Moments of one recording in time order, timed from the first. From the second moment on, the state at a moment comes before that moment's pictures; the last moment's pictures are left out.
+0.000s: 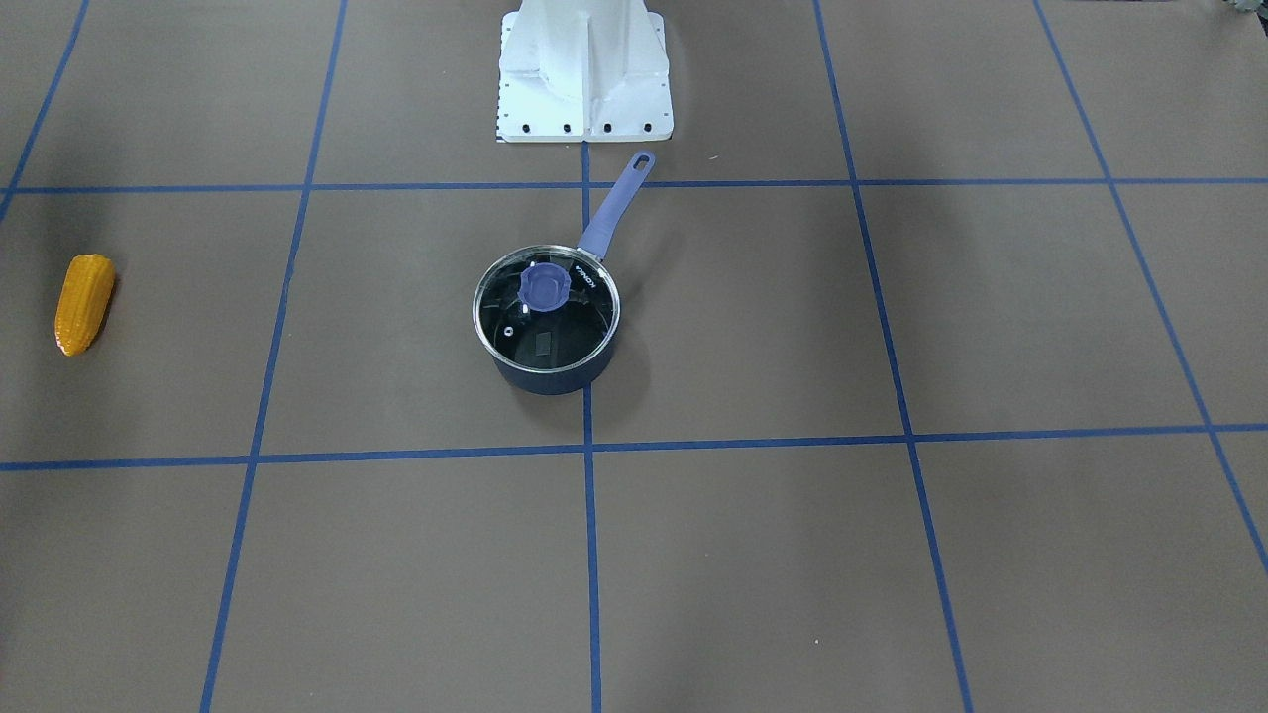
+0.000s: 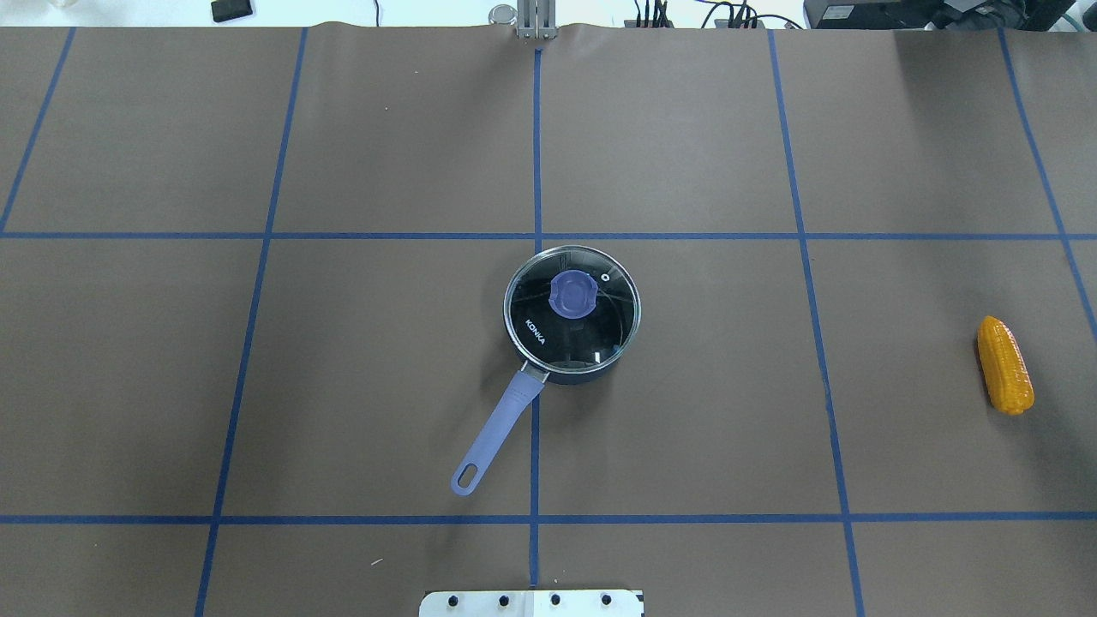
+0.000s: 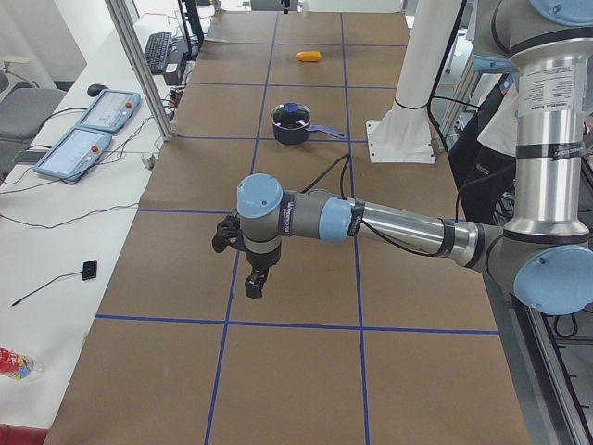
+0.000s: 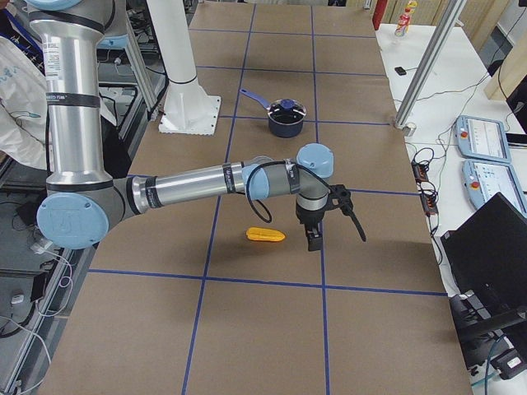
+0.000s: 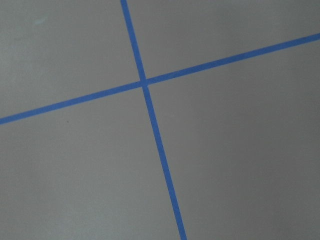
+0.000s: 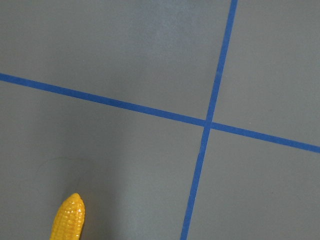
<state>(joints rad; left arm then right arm) -1.54 -1.52 -1.84 -1.50 -2.33 0.18 1.43 -1.53 1.77 -1.58 2.24 0.00</state>
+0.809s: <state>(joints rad) -1.44 -1.75 -1.83 -1.53 -2.33 -0.21 1.43 -1.43 1.78 -1.58 2.25 0.01</state>
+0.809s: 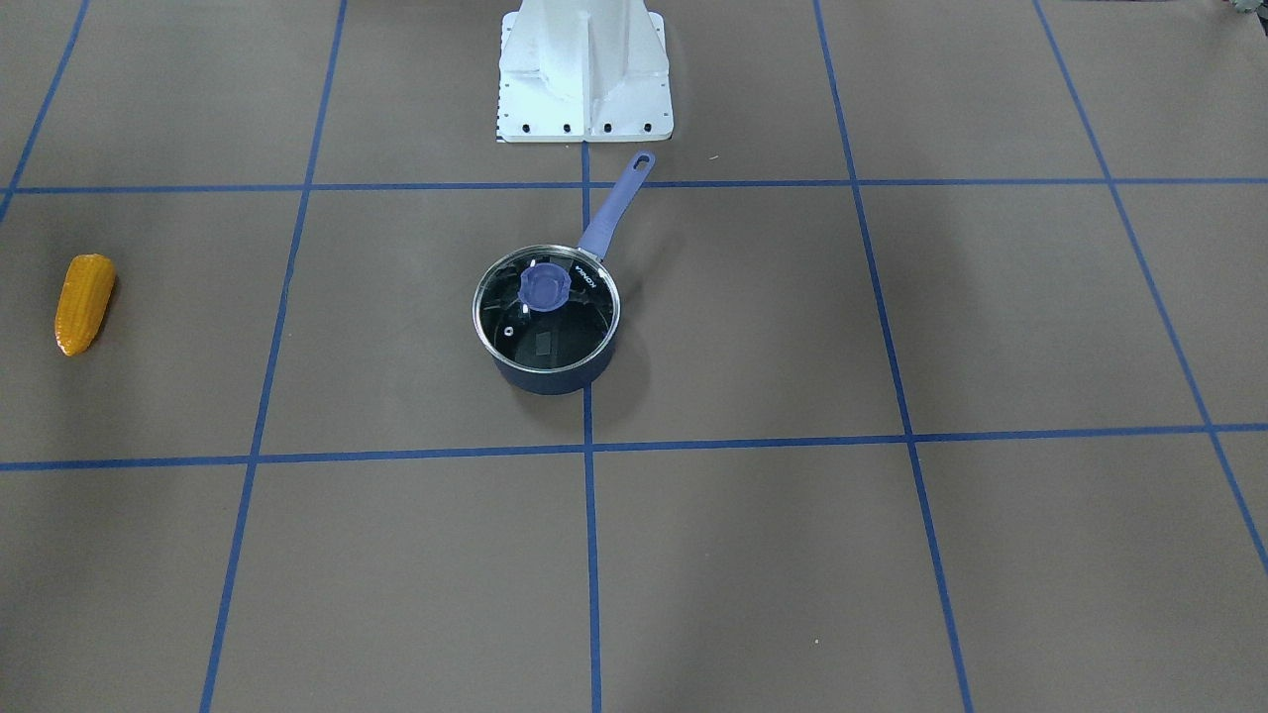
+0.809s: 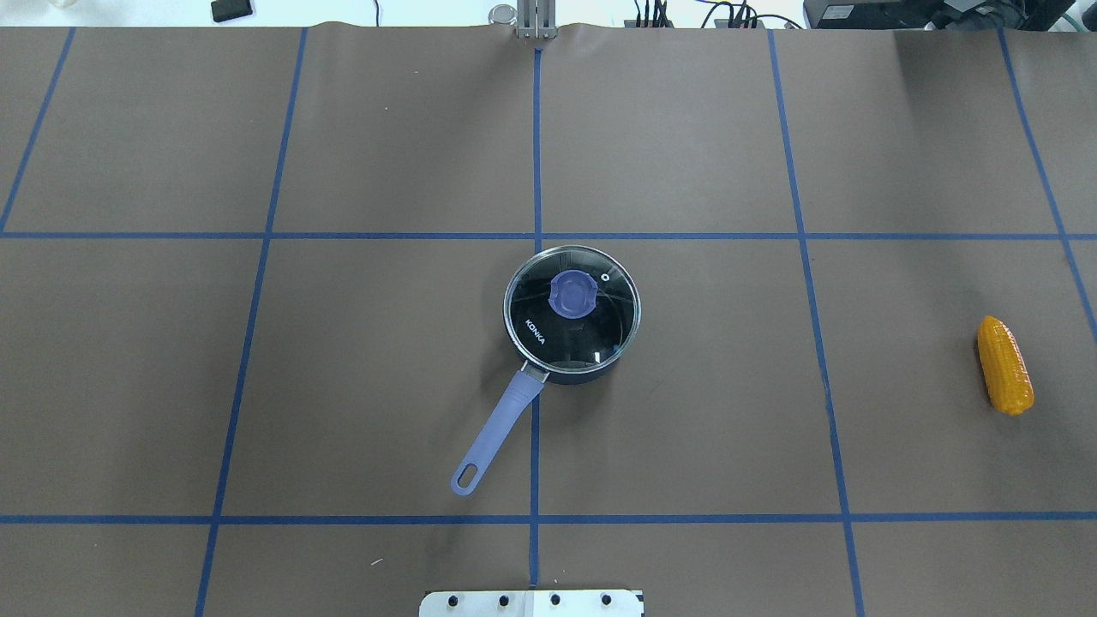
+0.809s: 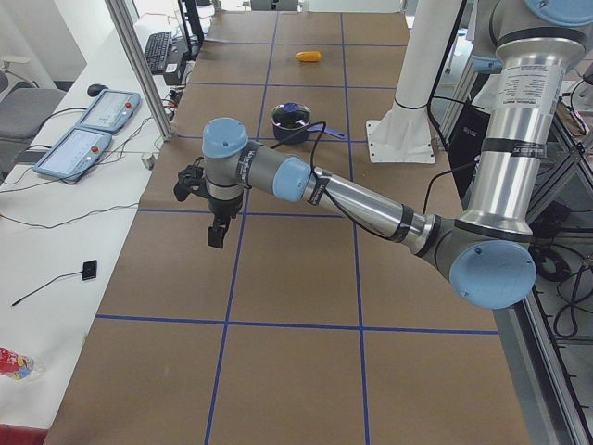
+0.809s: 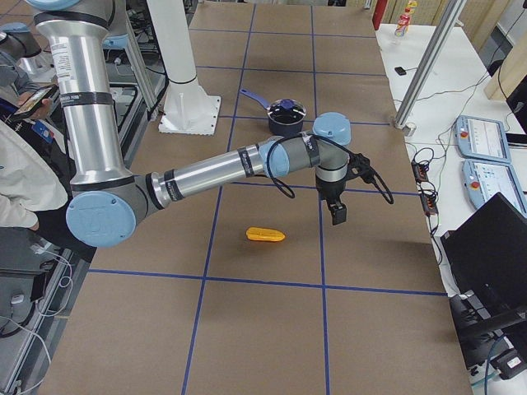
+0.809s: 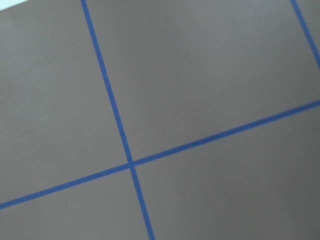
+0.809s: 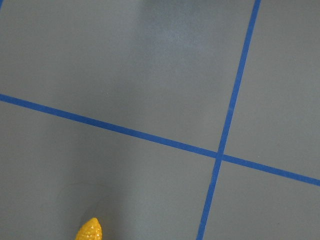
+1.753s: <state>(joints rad) -0.94 -2.05 -1.81 -1.63 -2.20 -0.77 1.43 -1.44 1.78 -1.58 2.25 0.01</state>
